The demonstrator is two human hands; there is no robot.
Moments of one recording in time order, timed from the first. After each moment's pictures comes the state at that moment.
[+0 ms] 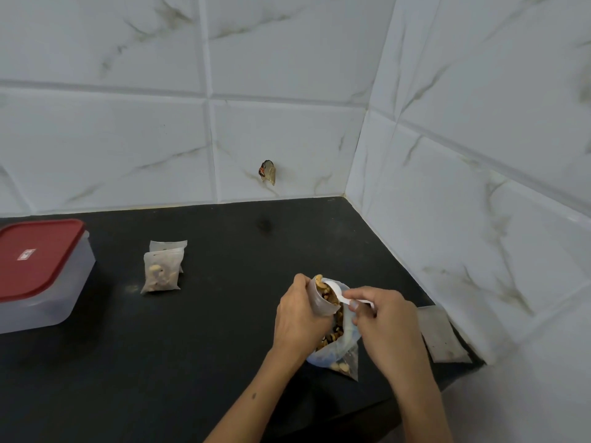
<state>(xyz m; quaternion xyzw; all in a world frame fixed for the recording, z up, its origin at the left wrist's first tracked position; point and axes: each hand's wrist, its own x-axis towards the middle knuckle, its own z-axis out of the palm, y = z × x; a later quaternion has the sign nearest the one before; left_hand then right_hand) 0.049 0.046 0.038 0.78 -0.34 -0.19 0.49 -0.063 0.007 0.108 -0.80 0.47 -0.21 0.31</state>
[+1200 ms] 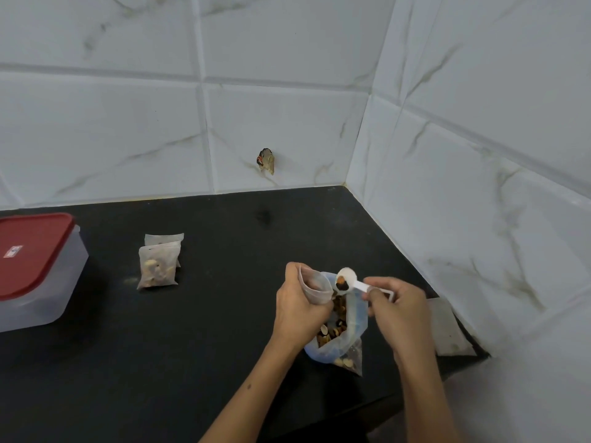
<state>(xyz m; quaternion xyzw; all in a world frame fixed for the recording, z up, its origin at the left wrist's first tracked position) 0.062 0.042 0.030 0.72 -0.35 -0.19 0.57 -0.060 -0.019 0.086 -0.67 0.54 -0.29 0.42</state>
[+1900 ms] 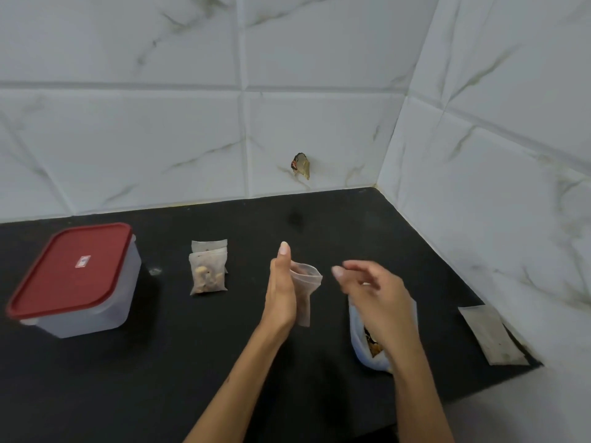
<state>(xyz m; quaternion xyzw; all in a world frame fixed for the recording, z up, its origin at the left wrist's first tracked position) 0.146 0.098 0.066 0.64 -0.16 -0.32 0.67 0.021 0.035 0.107 -0.73 0.43 -0.27 0.46</state>
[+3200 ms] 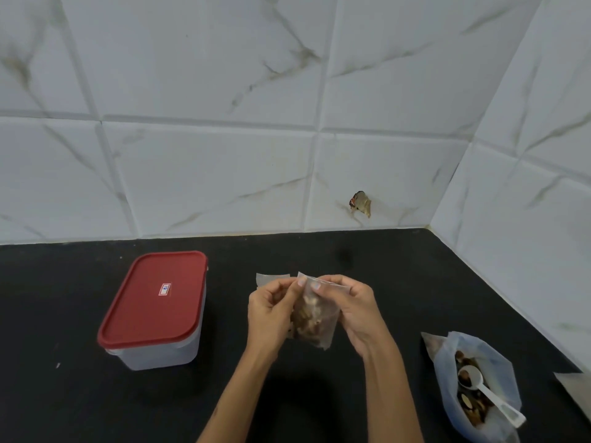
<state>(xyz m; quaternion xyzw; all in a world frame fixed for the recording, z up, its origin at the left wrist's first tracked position) 0.274 0.178 0.054 0.60 -0.23 -0.22 0.74 0.186 0.076 0.079 -0.62 0.29 -0.24 0.69</state>
